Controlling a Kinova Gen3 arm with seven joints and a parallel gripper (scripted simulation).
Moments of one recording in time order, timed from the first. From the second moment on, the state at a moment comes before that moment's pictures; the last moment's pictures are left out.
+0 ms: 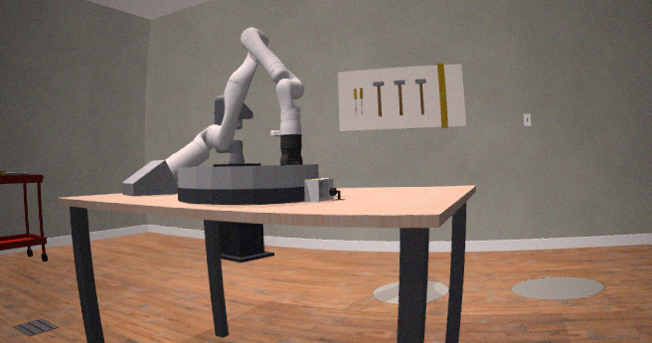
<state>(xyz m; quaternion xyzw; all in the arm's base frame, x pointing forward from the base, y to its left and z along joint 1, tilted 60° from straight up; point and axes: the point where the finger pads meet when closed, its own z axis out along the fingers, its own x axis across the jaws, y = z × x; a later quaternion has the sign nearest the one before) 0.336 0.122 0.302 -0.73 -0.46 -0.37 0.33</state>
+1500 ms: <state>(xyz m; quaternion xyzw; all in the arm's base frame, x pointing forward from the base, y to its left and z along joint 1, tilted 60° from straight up) 0.333 0.112 0.308 -0.73 -0.47 -0.37 0.33</state>
